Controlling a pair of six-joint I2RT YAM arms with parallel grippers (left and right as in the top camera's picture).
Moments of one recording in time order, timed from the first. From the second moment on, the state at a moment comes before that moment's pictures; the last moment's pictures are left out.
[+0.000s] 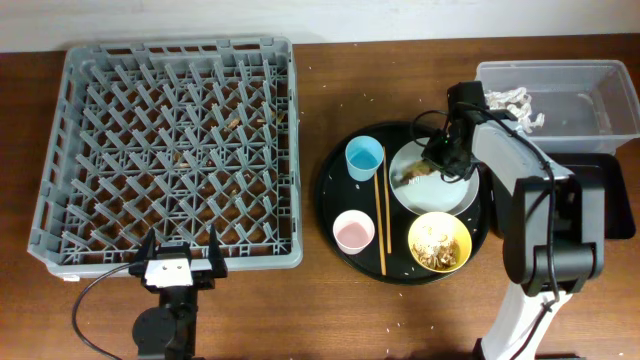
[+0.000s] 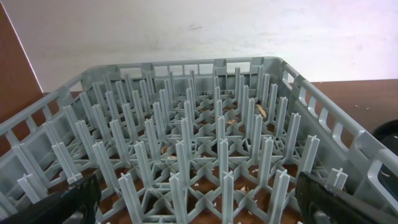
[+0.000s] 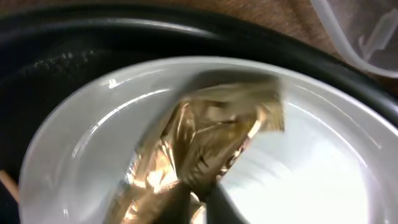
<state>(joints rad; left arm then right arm) 0.00 0.01 0.01 -0.08 -0.06 0.05 0.02 2.04 1.40 -0.71 -0.06 0.55</state>
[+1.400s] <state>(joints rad) 0.00 0.01 0.01 -0.08 -0.06 0.05 0.14 1.81 1.87 -1.43 -0.15 0.25</state>
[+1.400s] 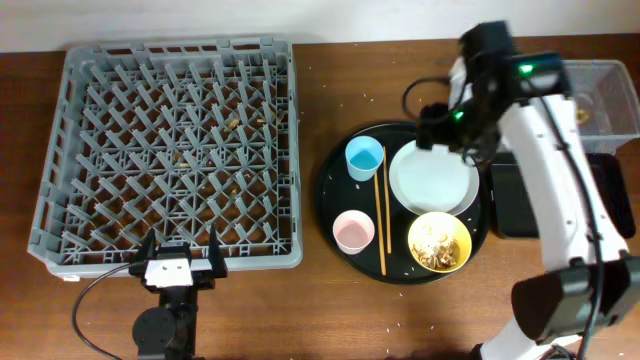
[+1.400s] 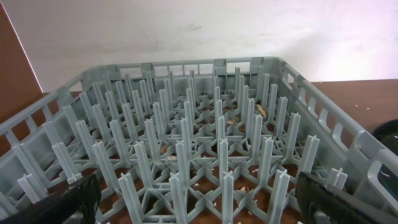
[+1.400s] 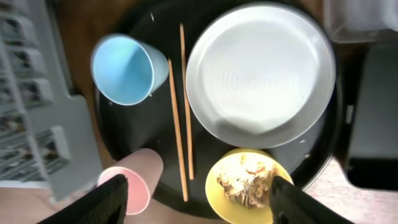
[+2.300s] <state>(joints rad) 0.00 0.01 0.01 -0.08 -0.06 0.05 0.31 1.81 1.17 -1.07 -0.06 0.32</state>
